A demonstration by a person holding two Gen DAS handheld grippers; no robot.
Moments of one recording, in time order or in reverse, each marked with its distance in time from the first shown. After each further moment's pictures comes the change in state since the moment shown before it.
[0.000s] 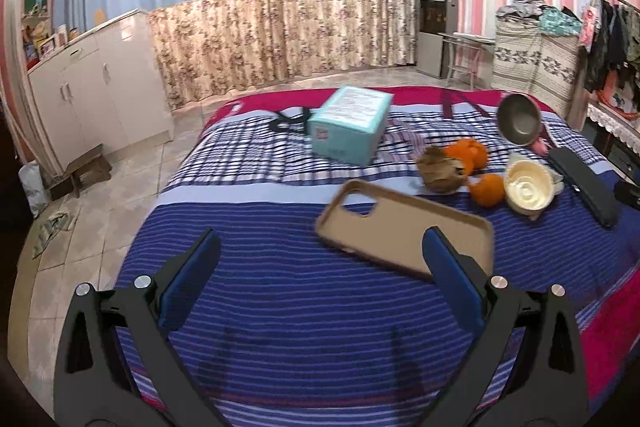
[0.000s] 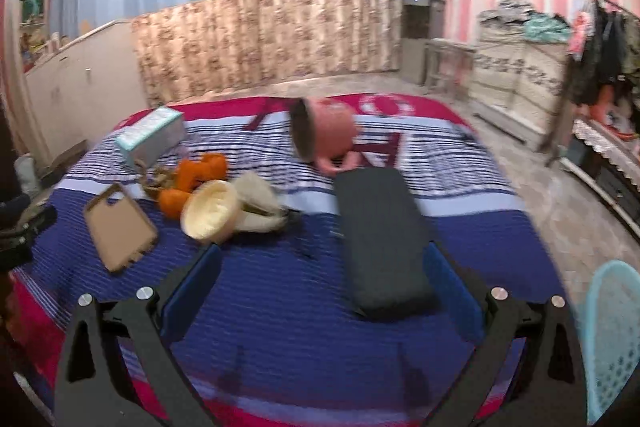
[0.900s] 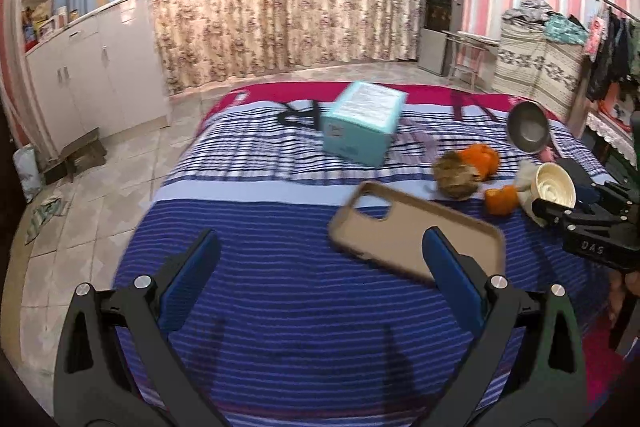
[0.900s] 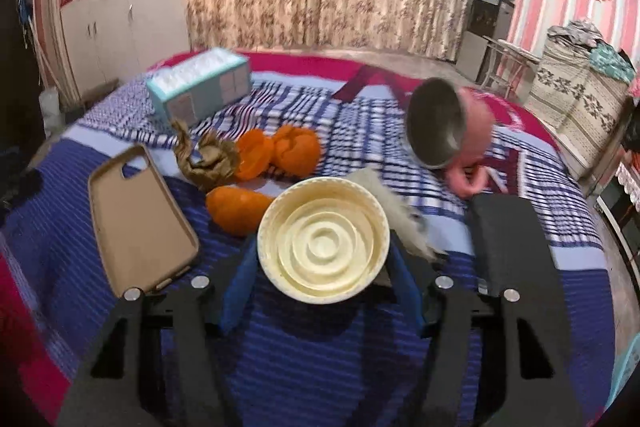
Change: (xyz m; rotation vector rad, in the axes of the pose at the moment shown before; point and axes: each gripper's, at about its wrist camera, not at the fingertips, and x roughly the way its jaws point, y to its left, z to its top) left arm 0.013 0.007 0.009 -0.030 0.036 -0.045; right arm 0.064 0.068 0.011 -0.169 0.100 0.086
